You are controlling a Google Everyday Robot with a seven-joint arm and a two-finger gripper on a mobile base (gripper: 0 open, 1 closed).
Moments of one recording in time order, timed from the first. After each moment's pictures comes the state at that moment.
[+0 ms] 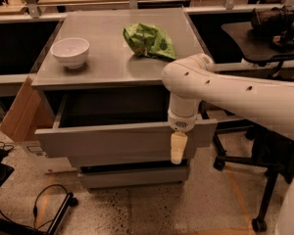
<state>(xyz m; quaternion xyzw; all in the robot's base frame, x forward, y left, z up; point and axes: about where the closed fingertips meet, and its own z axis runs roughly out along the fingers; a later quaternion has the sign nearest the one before) 0.560 -0.110 0.674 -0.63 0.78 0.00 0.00</state>
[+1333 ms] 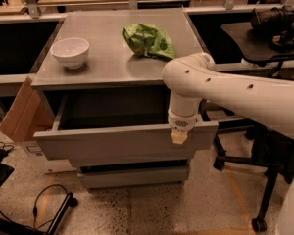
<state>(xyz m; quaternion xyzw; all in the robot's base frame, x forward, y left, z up) 0.550 -0.108 0.676 -0.62 0.78 0.01 -0.01</state>
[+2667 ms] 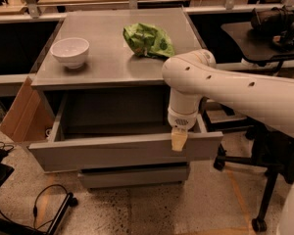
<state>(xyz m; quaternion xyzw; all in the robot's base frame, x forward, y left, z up) 0.549 -0.109 0.686 -0.62 0.78 0.01 -0.01</state>
